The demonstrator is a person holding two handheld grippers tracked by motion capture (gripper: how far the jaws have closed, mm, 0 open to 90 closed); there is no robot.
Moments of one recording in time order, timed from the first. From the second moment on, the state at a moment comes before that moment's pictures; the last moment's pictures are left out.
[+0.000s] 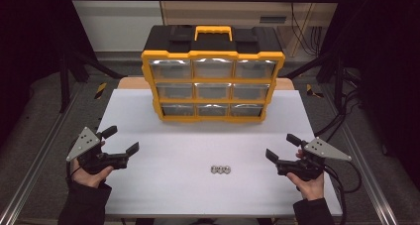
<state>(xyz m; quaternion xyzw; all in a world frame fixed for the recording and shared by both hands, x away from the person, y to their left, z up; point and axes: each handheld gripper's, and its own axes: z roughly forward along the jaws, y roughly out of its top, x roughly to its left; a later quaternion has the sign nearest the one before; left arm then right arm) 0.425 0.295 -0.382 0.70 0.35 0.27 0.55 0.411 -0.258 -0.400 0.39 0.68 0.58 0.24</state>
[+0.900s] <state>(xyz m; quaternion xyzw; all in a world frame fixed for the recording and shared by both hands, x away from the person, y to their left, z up) 0.448 0.271 -0.366 0.74 0.31 0.28 0.52 0.414 -0.258 -0.403 0.39 0.68 0.56 0.24</state>
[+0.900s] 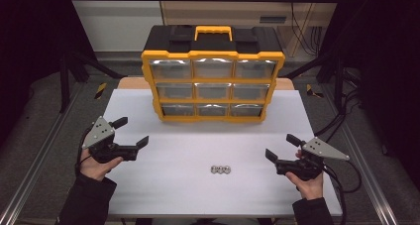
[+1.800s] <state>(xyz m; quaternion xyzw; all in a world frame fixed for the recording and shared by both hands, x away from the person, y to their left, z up) 0.480 0.222 -0.342 0.79 0.22 0.37 0.44 0.413 -0.258 -0.402 0.40 0.68 0.56 0.24</state>
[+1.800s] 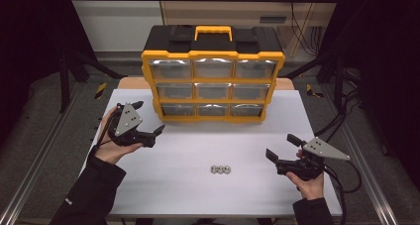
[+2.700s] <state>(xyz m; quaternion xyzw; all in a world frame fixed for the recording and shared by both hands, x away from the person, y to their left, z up) 0.505 0.194 -0.319 0.81 0.14 0.45 0.35 0.412 -0.259 -0.402 0.40 0.68 0.57 0.24</state>
